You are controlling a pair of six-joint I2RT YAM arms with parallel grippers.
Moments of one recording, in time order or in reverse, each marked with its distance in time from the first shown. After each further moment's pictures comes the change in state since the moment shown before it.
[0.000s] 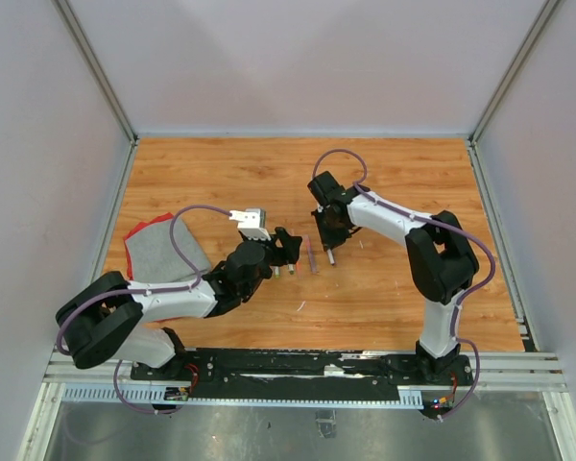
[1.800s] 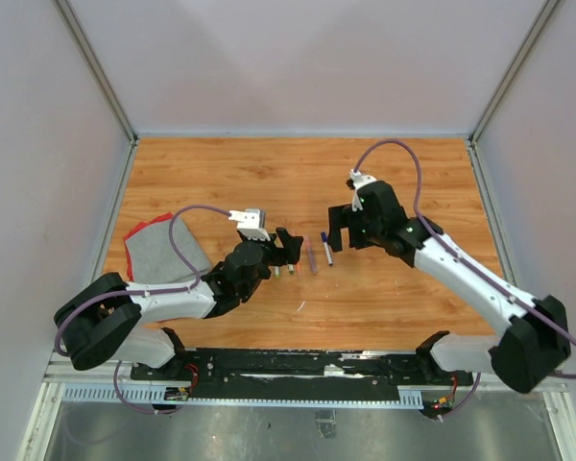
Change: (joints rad) left arm 0.002 -0.023 -0.020 0.016 0.003 0.018; right arm -0.017 -0.579 -0.326 0.180 0.000 -0.029
